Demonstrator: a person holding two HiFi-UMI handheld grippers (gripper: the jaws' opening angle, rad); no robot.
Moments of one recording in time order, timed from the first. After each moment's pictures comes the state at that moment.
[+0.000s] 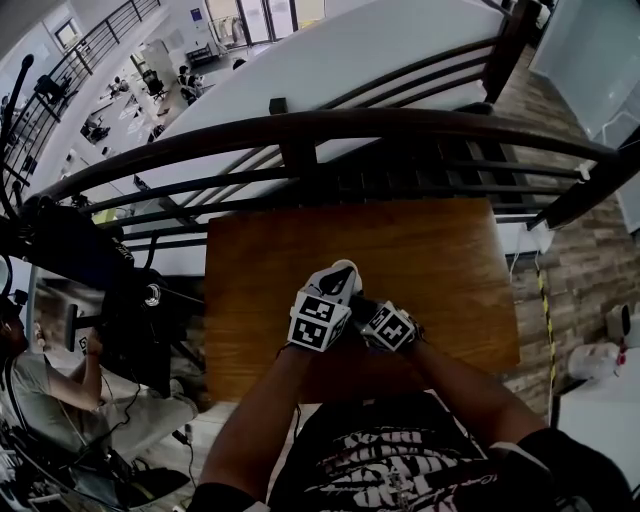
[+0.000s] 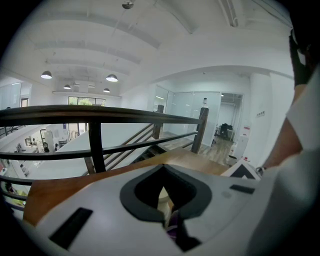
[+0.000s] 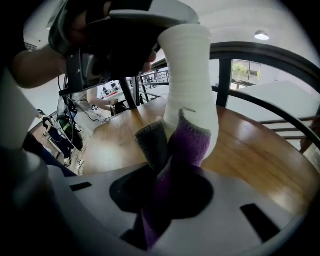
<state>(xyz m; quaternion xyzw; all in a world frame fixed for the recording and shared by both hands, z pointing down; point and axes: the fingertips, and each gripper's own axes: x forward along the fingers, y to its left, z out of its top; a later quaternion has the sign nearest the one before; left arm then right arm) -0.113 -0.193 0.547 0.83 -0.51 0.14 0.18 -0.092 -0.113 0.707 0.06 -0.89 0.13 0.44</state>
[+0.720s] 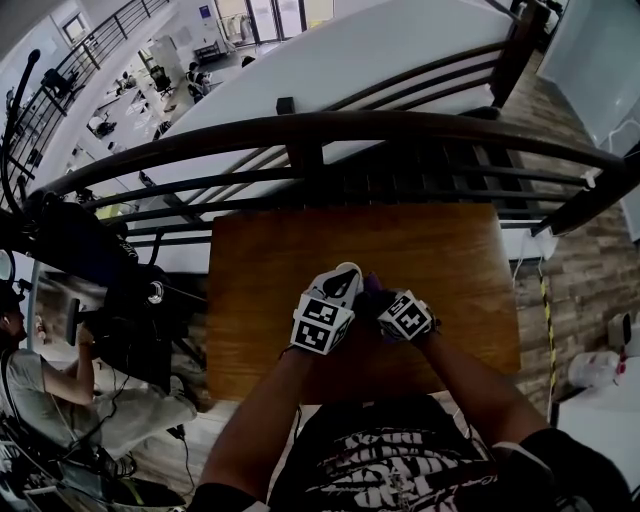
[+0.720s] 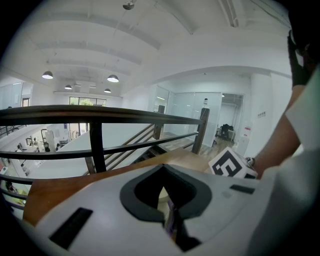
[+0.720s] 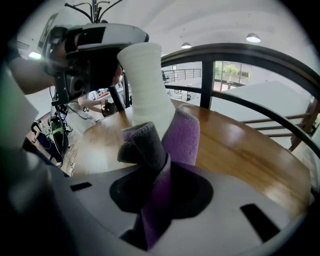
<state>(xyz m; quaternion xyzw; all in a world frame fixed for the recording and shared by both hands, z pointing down) -0.115 -0.194 0.549 0.83 -0.52 0.13 0.18 -0.064 -0.169 0.711 0.11 -0.88 0.12 0.44</state>
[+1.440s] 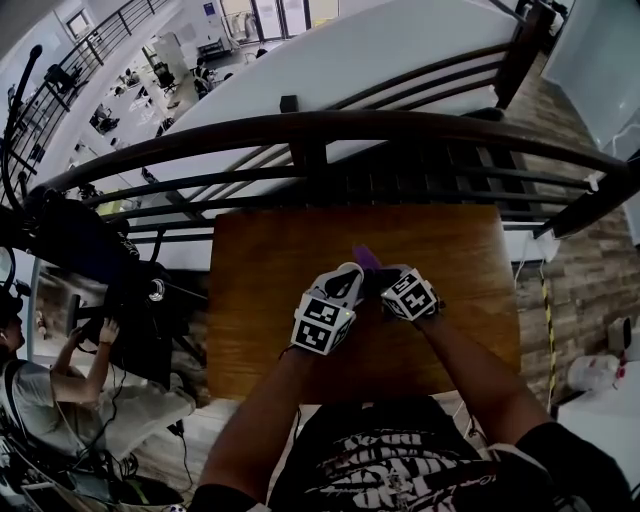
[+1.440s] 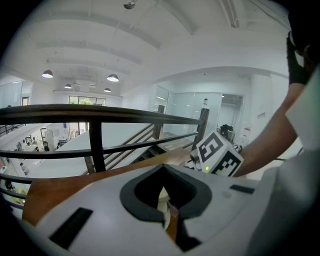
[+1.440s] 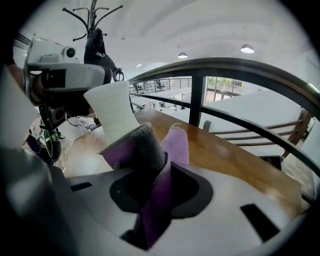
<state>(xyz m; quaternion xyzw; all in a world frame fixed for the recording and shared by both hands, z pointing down) -0.114 -0.194 0.547 0.83 -0.52 0.13 0.18 -0.084 -0.227 0.670 0.15 -0.90 0.10 0.40</state>
